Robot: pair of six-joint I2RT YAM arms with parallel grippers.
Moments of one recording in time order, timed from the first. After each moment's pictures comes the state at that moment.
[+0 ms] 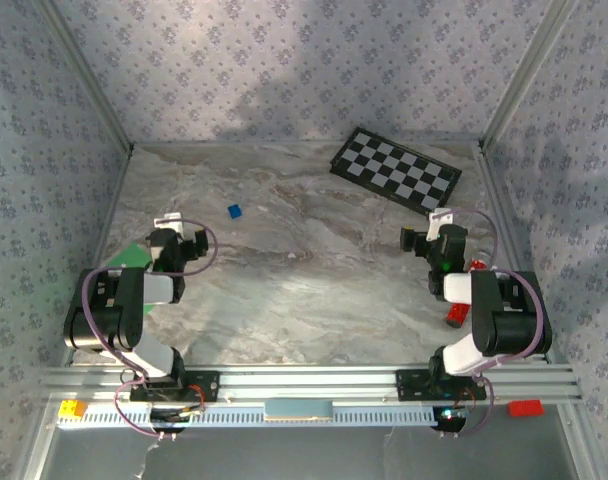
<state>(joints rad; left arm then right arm) 0.00 1.54 0.38 0.70 -0.15 -0.05 -0.04 1.51 0.40 0.67 0.00 -0.03</state>
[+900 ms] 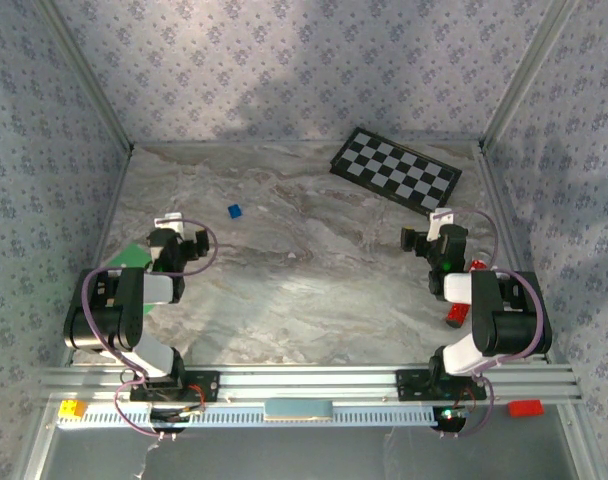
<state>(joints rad) 0.00 1.54 0.38 0.70 -0.12 -0.05 -0.04 1.51 0.40 0.67 0.00 -0.03</state>
